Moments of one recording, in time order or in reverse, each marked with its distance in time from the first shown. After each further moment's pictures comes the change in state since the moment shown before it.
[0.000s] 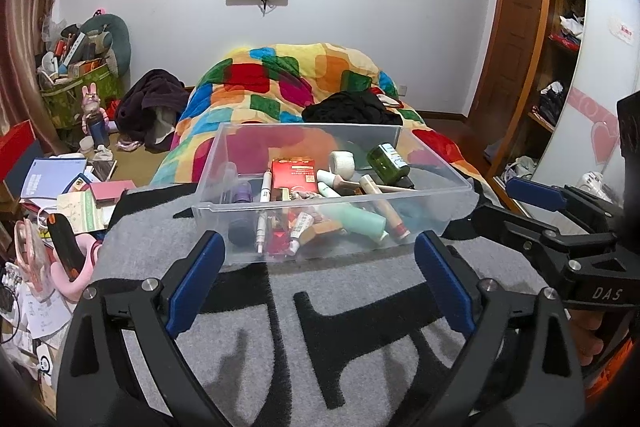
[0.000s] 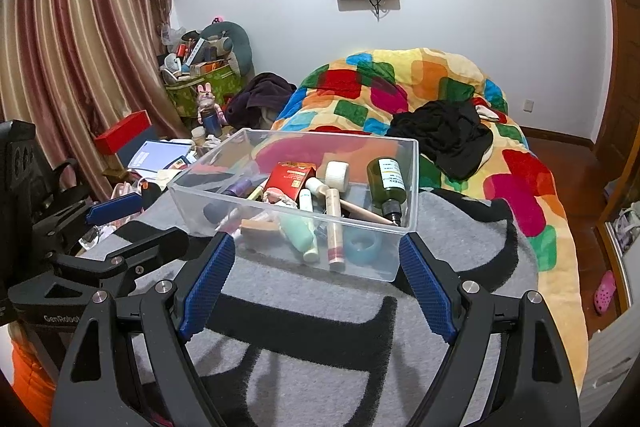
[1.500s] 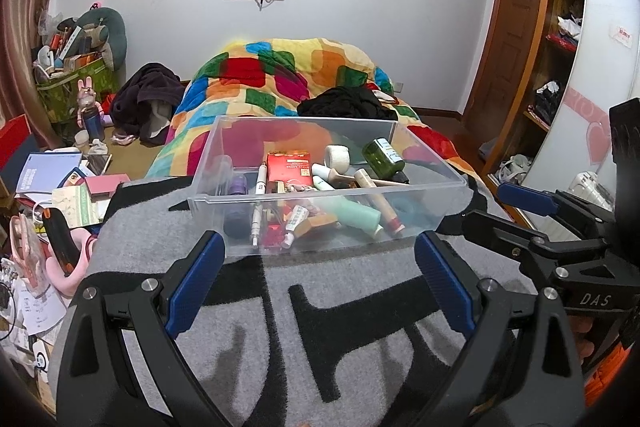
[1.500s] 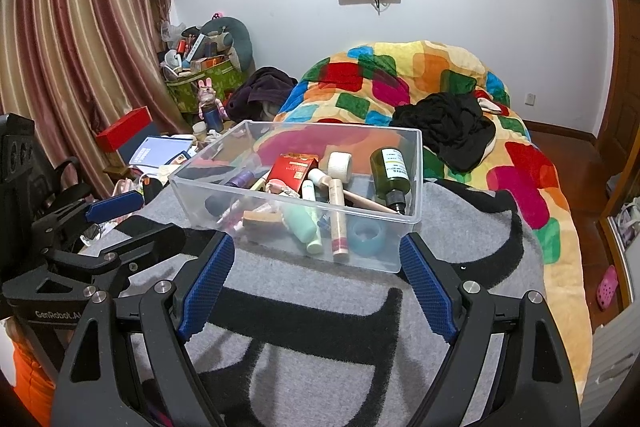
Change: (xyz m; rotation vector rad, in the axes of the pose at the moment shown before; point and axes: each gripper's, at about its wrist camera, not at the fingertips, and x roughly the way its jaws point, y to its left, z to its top) left arm 0.001 0.000 -0.001 -0.006 0.019 -0.022; right arm 0.006 0.001 -0.006 0.008 0.021 0.008
